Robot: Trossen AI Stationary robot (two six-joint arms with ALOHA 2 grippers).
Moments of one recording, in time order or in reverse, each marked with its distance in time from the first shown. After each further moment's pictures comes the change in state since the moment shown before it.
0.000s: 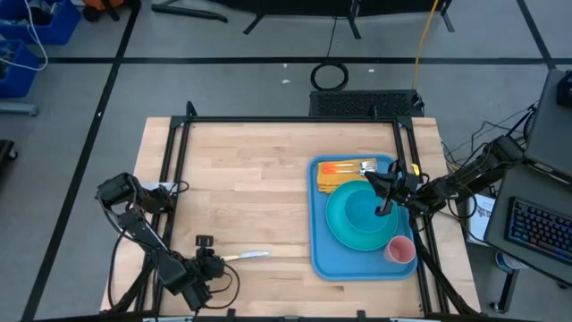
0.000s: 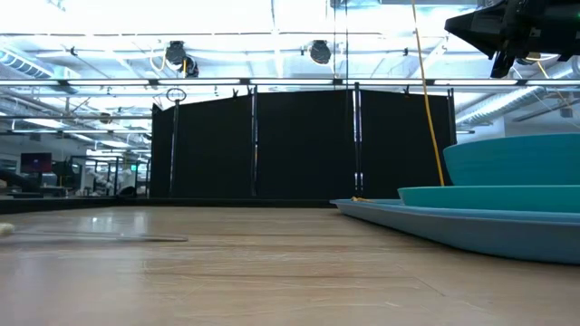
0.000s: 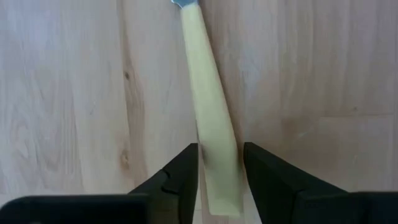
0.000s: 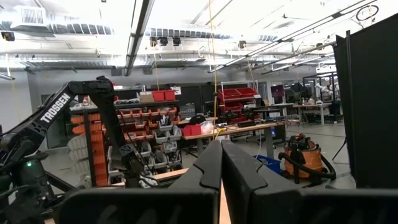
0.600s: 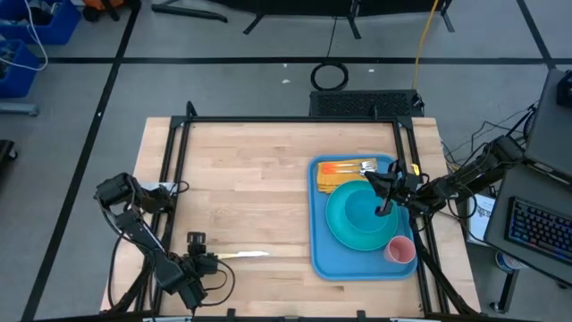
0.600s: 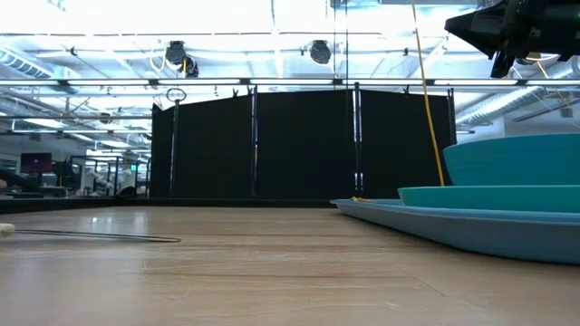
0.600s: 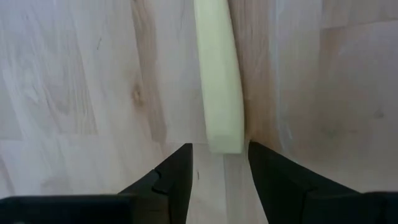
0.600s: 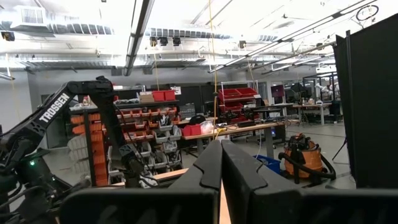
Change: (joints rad) left arm -0.030 -0.001 0.001 -0.167 0.126 -0.044; right arm 0.000 0.000 0.000 0.000 0.000 0.000
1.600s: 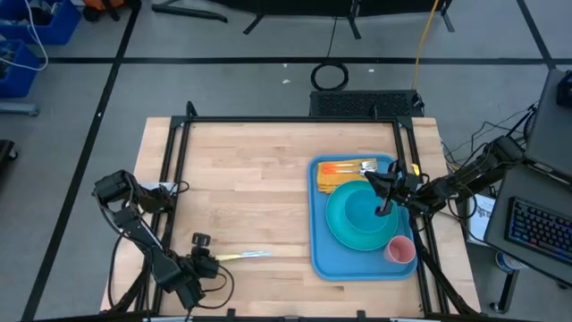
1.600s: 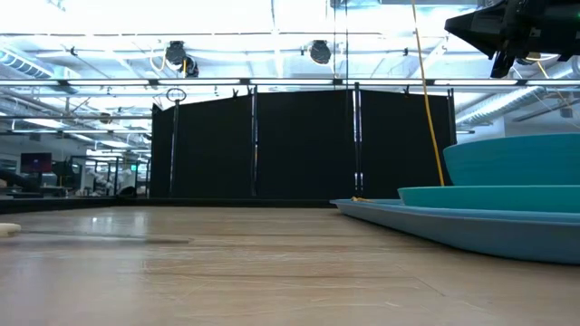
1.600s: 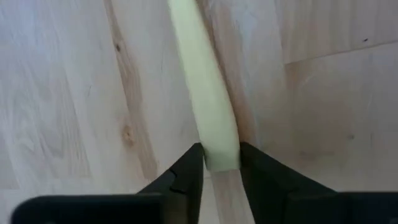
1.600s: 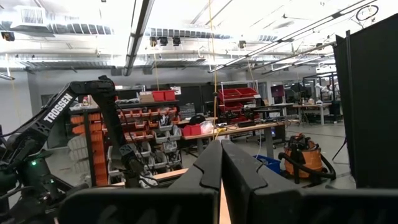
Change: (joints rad) left arm 0.003 -0.005 -0.067 0.150 -0.081 0.116; right arm 0.000 0.000 0.000 0.000 0.000 0.000
